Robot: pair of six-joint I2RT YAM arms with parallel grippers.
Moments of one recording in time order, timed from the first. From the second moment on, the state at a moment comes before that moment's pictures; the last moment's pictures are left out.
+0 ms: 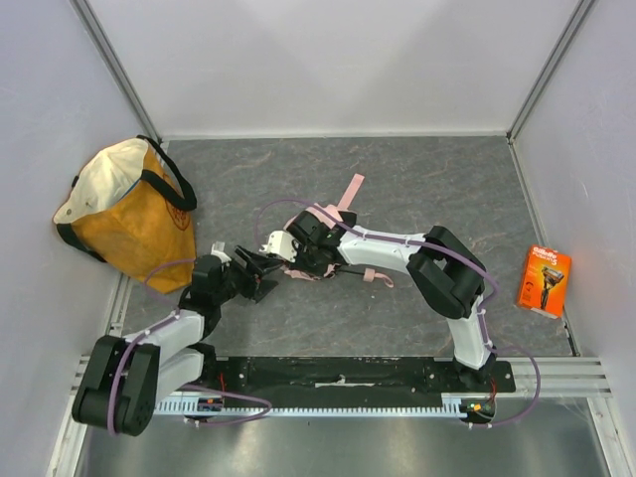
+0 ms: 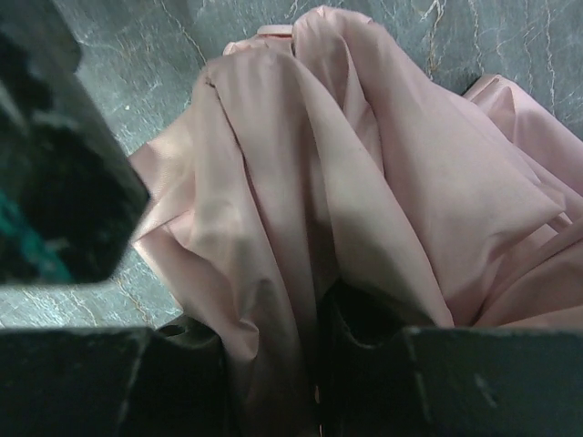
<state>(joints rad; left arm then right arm) -0.20 1.04 0.13 0.39 0.44 -1.30 0.94 2.04 1.40 -0.44 -0.08 -0.47</state>
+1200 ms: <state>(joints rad) -0.30 1.54 0.29 0.67 0.32 -1.35 0.90 2.07 1.45 -0.44 -0.24 -0.46</state>
